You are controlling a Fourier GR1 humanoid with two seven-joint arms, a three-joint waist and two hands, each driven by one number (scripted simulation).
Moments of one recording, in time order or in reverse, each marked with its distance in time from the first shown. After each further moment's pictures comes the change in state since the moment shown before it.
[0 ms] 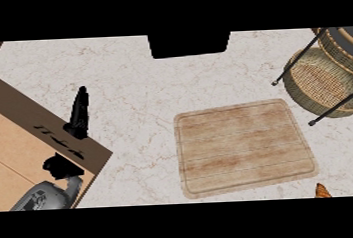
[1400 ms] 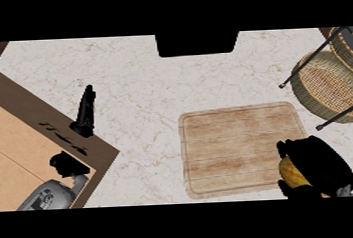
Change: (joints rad) left arm -0.005 -0.047 0.014 0.014 -0.051 -0.034 -0.006; right arm -0.218 0.813 0.678 0.254 0.876 0.324 0.351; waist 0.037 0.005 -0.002
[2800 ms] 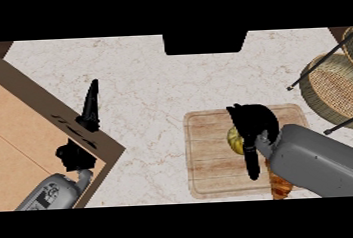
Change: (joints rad) left arm -0.050 -0.011 -0.016 0.001 -0.011 0.005 0.040; right arm -0.426 0.390 -0.020 0.178 -0.585 0.373 0.551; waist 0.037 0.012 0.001
